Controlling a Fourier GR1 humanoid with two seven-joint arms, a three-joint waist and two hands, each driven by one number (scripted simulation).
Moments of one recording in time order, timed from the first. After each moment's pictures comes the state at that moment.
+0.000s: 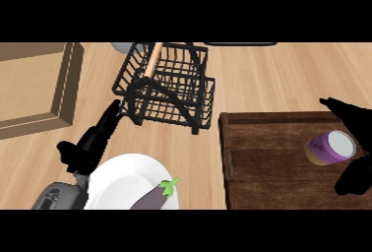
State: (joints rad) left arm -0.14 0.26 -0.20 -1.33 0.19 0.01 -0.12; right arm -0.30 -0.90 0.33 -1.87 0.18 0.45 0.92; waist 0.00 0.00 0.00
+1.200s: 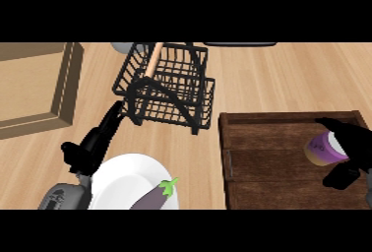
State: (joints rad) left arm -0.13 0.18 -0.12 -1.32 0.09 -0.05 -0.11; right arm -0.14 -0.64 0.18 -1.66 0.57 0.48 0.65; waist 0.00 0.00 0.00
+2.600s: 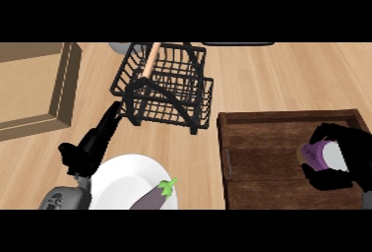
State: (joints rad) left arm -0.10 0.14 -0.06 -1.37 0.04 -0.08 -0.07; right arm -0.01 -0.40 0.04 -1.86 0.78 0.27 0.47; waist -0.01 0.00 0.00
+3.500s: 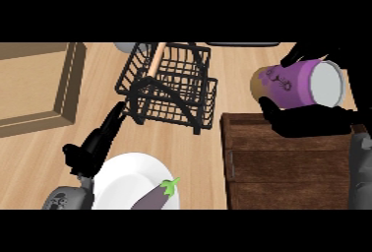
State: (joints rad) left arm -0.11 0.12 -0.07 -1.37 0.02 -0.10 -0.08; right arm -0.67 -0.20 0.02 -2.00 0.57 0.37 0.92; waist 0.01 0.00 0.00
